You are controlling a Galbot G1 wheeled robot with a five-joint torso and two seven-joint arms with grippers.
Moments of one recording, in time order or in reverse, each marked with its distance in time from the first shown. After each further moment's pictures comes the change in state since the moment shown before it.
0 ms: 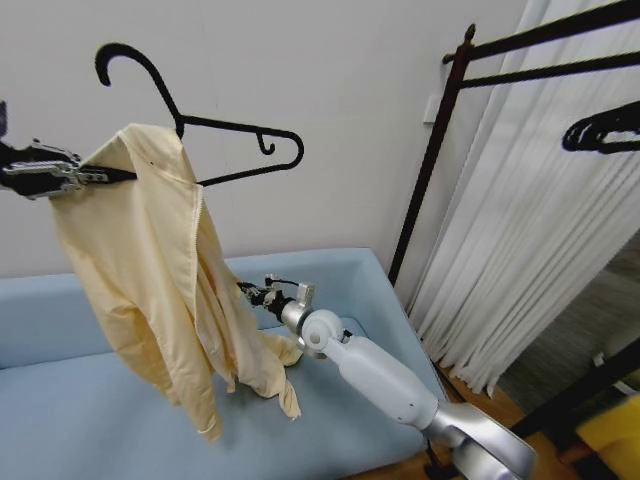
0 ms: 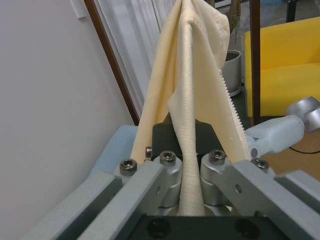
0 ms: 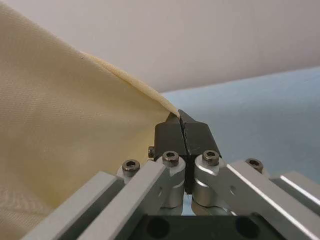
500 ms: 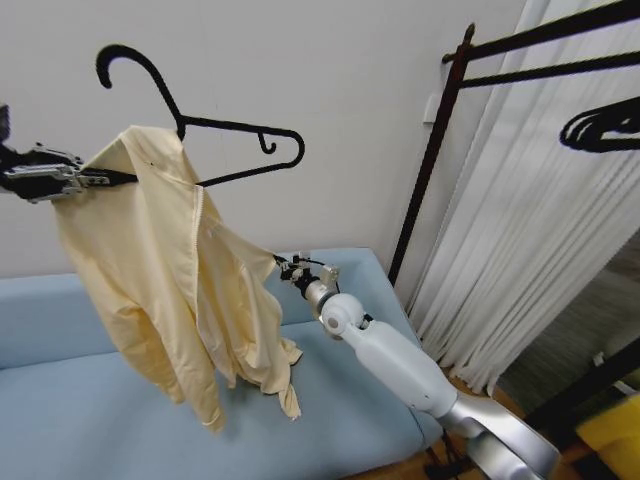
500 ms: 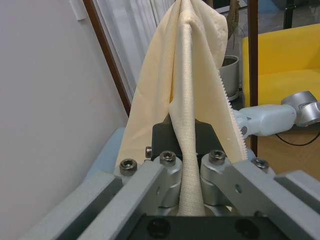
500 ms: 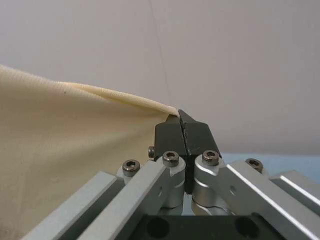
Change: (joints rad) left arm -0.001 -0.032 0.006 -0.007 0.003 0.003 0.000; right arm 0.056 -0.100 0.094 0.064 -0.143 0.032 0.102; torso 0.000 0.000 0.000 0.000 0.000
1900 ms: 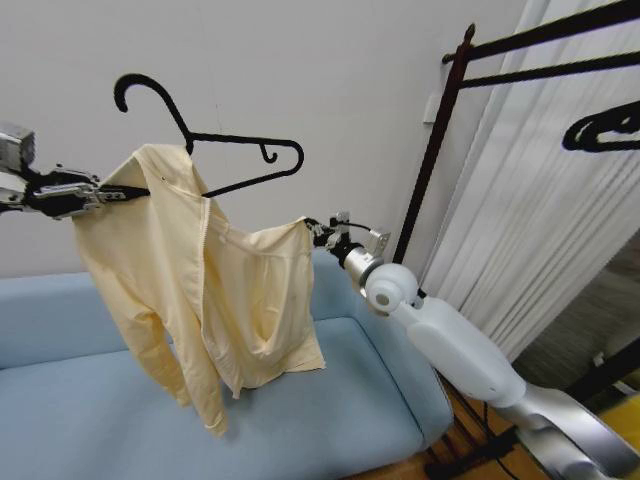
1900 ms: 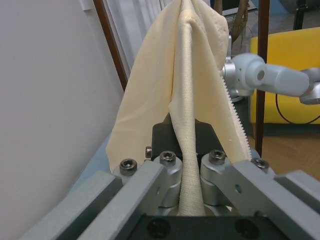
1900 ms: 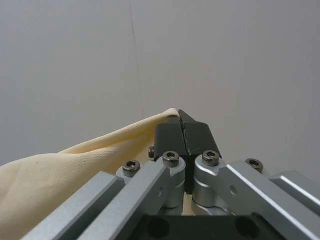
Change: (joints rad) left arm 0.008 -0.078 0.013 -0.064 0.056 0.014 -0.075; right arm 0.119 -0.199 0.117 0.168 0.105 -0.077 0.000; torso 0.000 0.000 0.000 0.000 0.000
